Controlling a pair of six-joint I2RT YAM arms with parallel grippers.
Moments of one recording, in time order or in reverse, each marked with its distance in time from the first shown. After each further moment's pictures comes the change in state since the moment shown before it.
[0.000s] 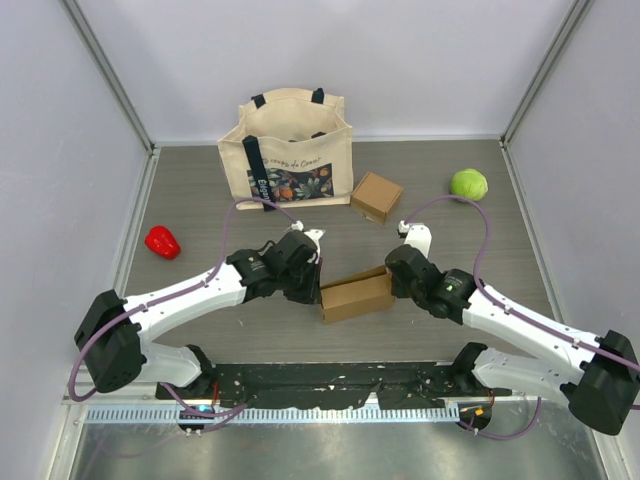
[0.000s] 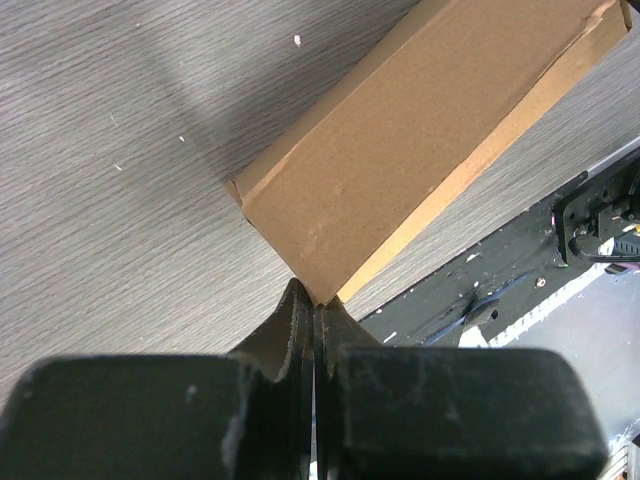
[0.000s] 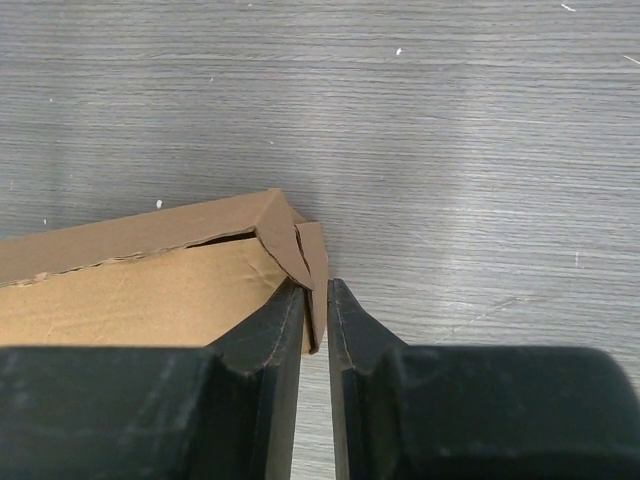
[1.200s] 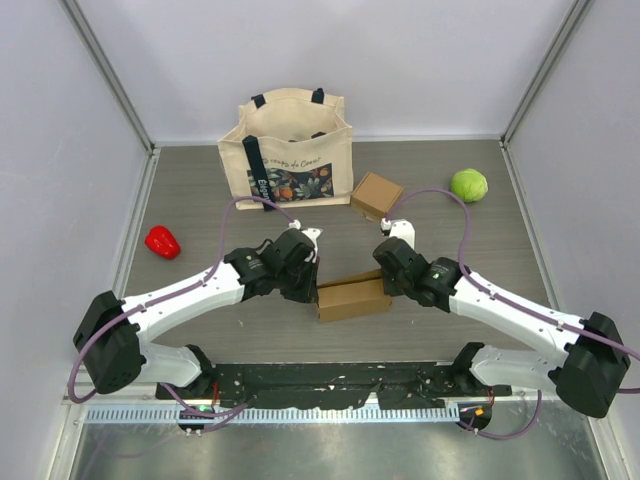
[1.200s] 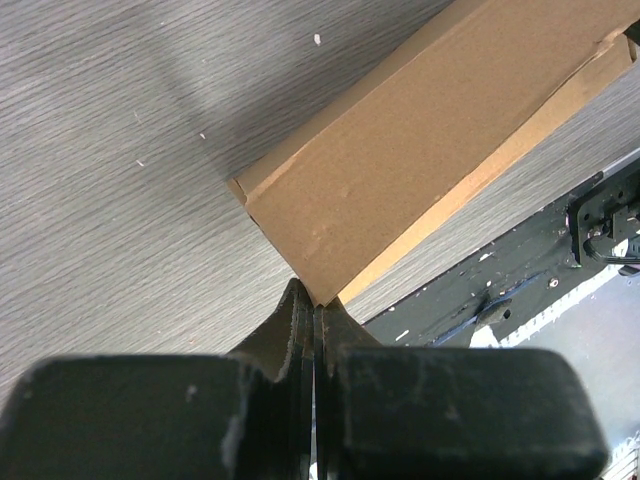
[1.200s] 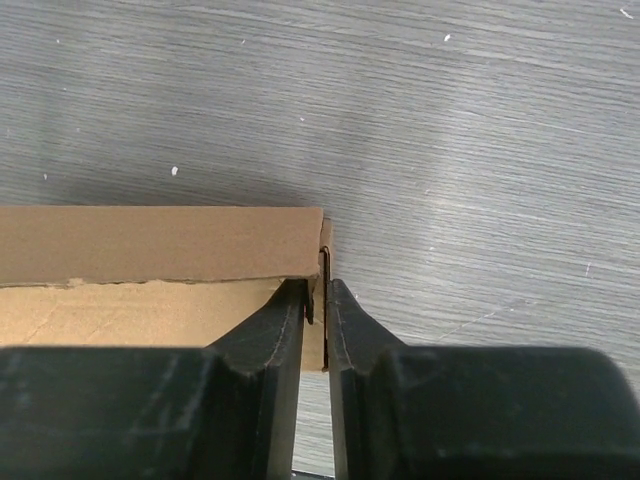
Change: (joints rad) left arm 0.019 -0.006 0.003 -0.024 -0.002 0.019; right arm 0.013 0.117 0.097 -0.060 -0.068 -0.080
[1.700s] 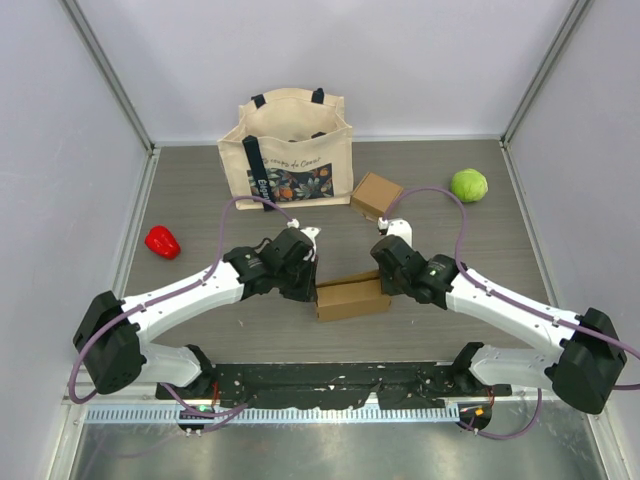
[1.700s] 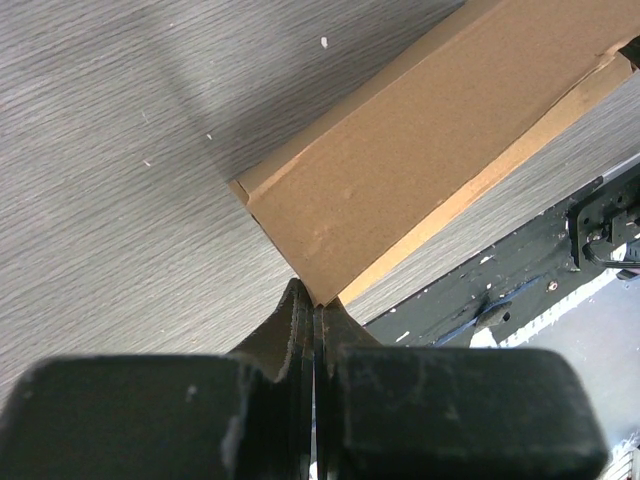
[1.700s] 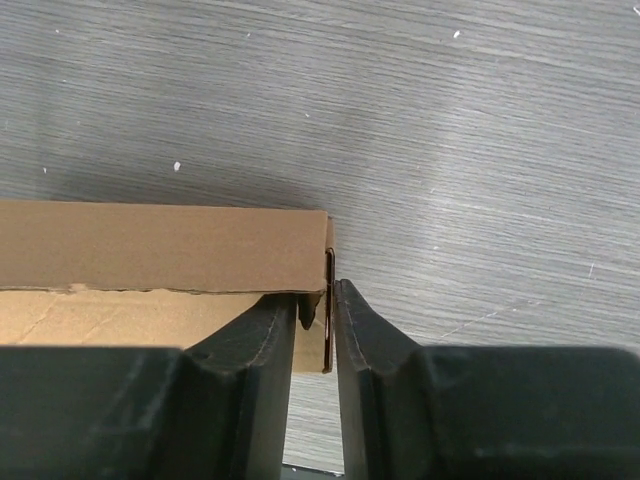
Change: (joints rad) left arm 0.012 0.000 0.002 -0.007 0.000 0.000; right arm -0.001 0.026 0.024 -0.023 -0.012 -0.016
